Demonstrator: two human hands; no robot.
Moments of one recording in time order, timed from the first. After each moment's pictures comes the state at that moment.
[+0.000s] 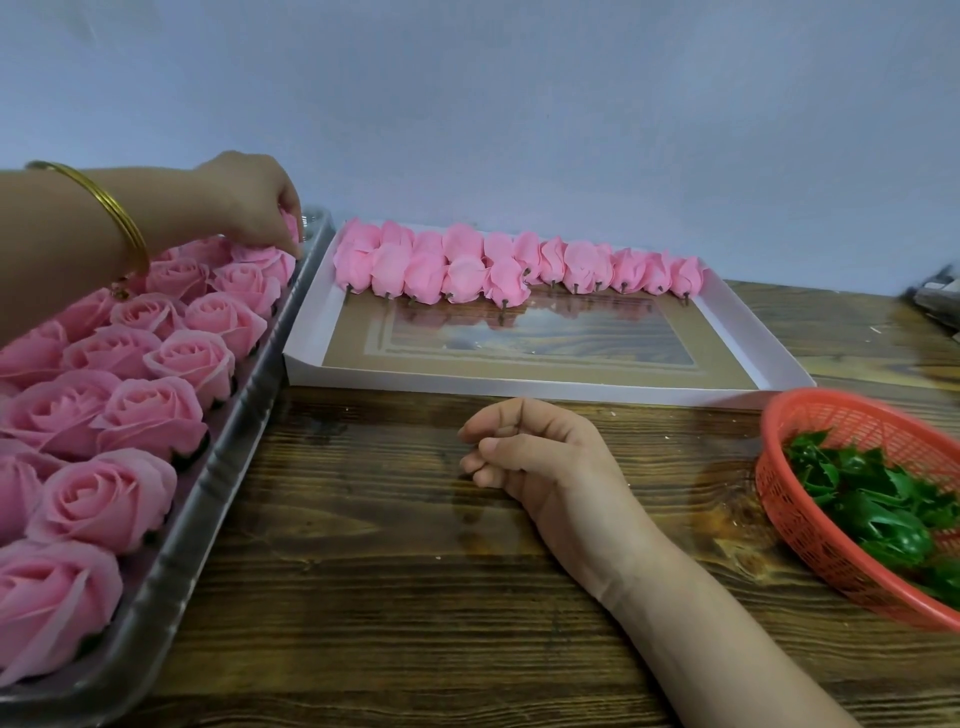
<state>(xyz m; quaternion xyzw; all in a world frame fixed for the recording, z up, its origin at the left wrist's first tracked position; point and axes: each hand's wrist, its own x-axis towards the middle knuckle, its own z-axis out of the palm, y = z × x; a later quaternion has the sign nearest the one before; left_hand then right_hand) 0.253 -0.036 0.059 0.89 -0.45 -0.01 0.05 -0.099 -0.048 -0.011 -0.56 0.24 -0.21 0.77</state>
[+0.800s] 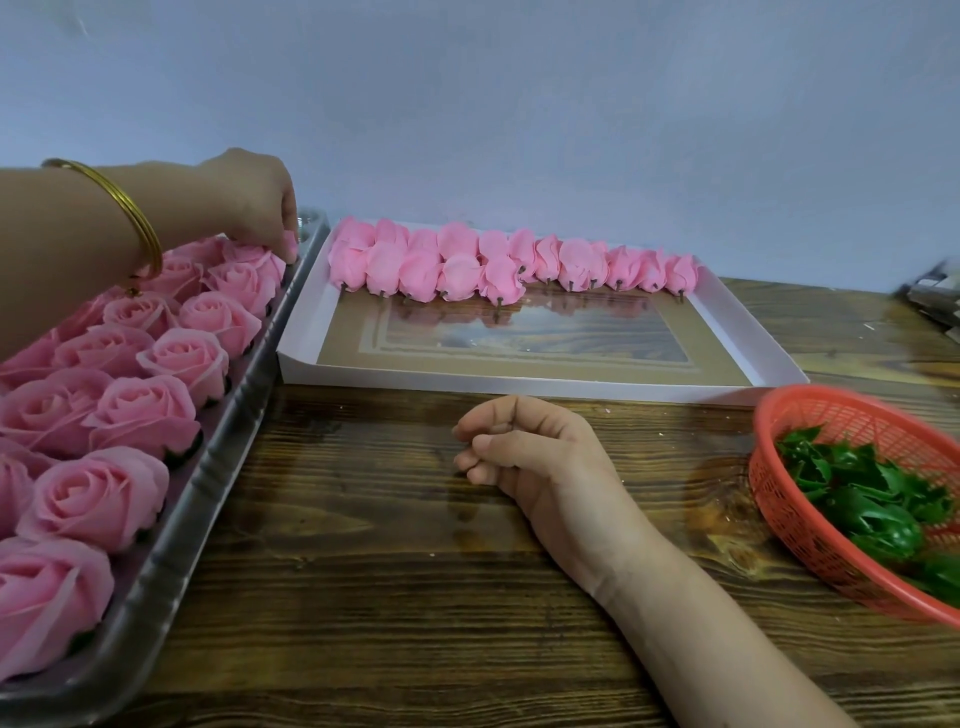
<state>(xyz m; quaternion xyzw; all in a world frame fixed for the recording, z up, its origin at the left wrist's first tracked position) 0.236 -0.038 0.066 0.90 -0.43 -0.02 0.01 -0.099 -0.049 -0.011 -0.55 0.23 -0.21 0.77</state>
